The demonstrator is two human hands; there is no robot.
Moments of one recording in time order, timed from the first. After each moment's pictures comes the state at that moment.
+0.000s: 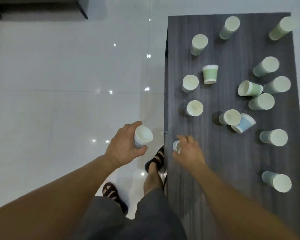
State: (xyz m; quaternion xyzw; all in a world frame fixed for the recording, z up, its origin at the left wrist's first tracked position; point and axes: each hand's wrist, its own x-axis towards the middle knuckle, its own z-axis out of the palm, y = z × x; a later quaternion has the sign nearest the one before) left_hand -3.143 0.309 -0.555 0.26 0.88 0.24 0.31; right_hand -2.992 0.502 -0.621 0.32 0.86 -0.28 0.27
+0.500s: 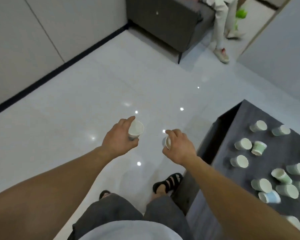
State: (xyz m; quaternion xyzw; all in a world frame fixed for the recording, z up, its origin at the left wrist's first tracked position) left_hand -3.078 -0.038 -0.440 0.01 0.94 0.31 0.10; right_hand -3.080 0.203 -0.446 -0.07 0.97 -0.12 0.20
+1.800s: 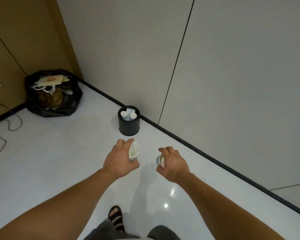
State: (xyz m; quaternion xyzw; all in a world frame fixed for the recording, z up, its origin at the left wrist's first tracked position) left_hand -2.734 -0.749 -0.396 -0.67 0.69 0.24 -0.14; right_hand -2.956 -0.740 -0.394 -0.73 0.65 0.01 0.21
